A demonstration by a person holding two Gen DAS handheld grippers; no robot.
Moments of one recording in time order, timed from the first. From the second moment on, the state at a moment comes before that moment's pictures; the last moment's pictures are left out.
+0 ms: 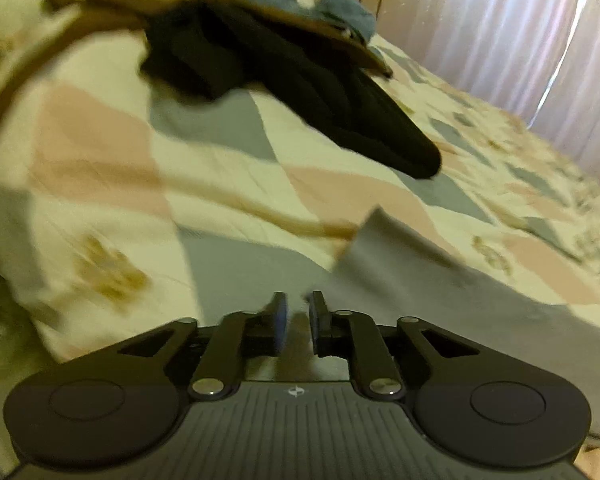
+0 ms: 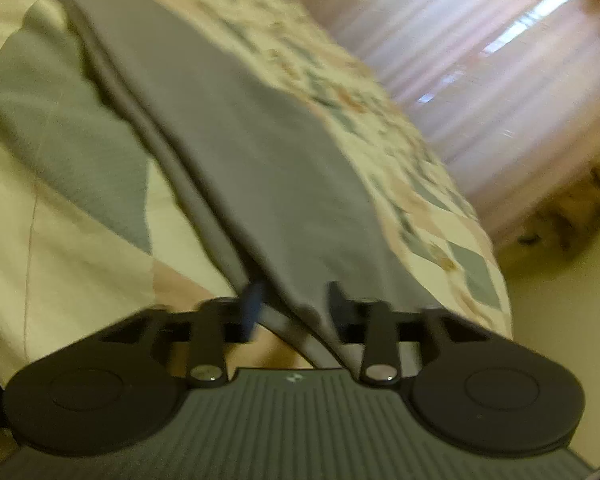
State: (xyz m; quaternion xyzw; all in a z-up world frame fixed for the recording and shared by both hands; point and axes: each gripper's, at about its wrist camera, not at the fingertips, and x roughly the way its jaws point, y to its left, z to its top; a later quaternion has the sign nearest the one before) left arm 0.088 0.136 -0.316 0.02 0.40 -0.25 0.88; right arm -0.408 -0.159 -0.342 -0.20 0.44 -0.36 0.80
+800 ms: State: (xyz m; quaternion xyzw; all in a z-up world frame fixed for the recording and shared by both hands) left arm -0.160 -0.155 -0.325 0.10 0.43 -0.69 0.58; right arm -0.645 -0.332 -0.350 0.56 0.03 -0.51 0.65
